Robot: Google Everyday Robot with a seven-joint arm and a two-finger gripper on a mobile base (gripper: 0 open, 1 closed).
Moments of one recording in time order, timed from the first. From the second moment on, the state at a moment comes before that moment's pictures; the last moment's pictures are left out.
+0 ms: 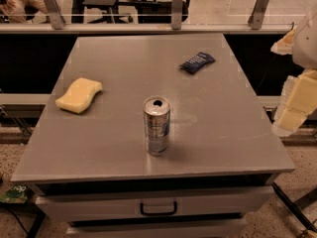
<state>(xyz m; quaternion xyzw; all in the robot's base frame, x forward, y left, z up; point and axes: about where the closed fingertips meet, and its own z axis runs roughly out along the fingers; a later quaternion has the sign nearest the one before) 0.438 -0.217 0.976 -0.60 0.78 -0.03 0.16</state>
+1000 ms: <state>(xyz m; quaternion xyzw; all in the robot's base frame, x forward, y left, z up) 0.495 -0.210 0.970 -0.63 0.75 -0.02 0.19</state>
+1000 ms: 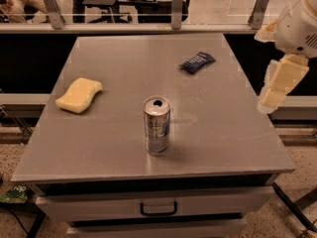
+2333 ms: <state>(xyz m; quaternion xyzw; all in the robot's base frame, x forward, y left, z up) 0.667 -0.190 0.916 -0.73 0.67 0.01 0.16</state>
